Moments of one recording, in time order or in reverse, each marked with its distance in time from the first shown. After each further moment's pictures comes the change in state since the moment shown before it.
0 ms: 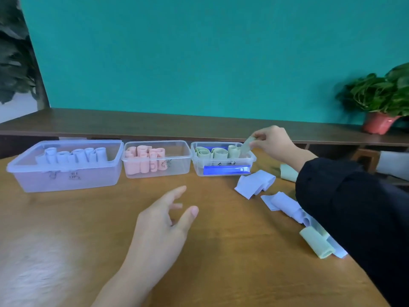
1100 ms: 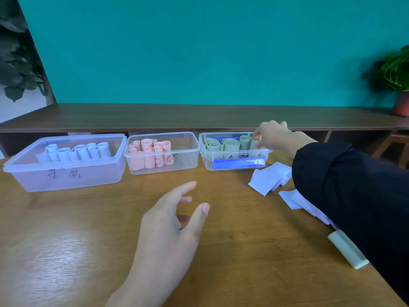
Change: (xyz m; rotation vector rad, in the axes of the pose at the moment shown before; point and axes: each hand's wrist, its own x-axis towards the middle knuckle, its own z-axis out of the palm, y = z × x) left_hand 0.007 -0.002 0.013 -0.021 0.057 0.003; right_hand 0.068 0.022 0.055 -0.582 -0.260 -0.023
